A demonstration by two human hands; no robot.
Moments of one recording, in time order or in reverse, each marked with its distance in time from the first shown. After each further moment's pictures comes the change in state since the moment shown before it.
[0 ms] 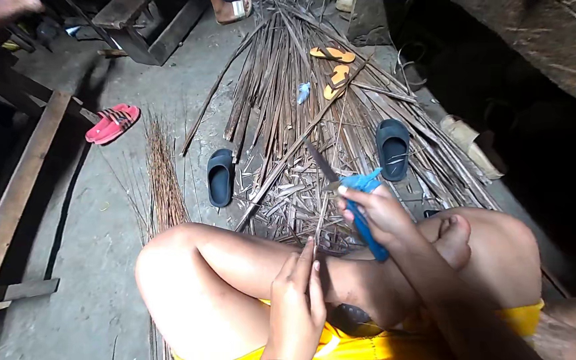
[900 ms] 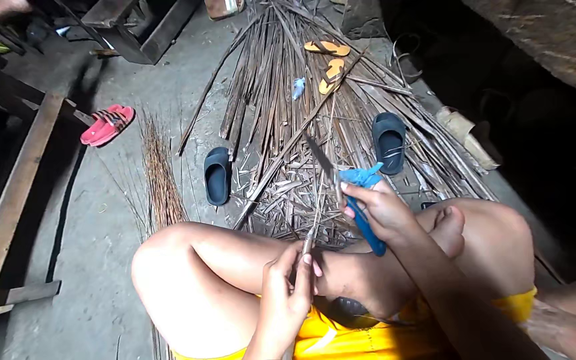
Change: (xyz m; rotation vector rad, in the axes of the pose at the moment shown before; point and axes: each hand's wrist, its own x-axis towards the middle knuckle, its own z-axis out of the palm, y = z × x) left_hand 0.003 -0.008 -0.009 -0.539 -0.198 -0.238; right_hand -0.004 0.002 -0.011 -0.009 -0.041 -0.058
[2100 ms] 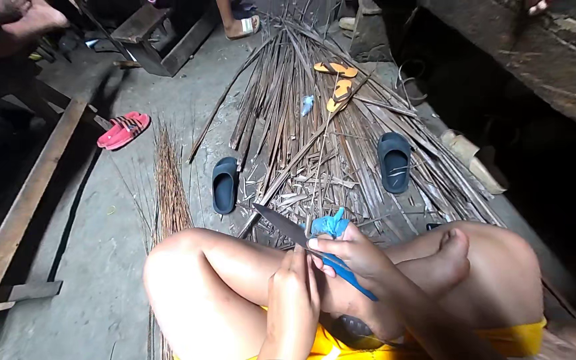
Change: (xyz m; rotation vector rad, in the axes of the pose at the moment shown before) left_hand 0.011 0.010 0.013 0.764 0.254 0.236; right_hand -0.029 0.018 0.034 0.018 -0.275 0.200
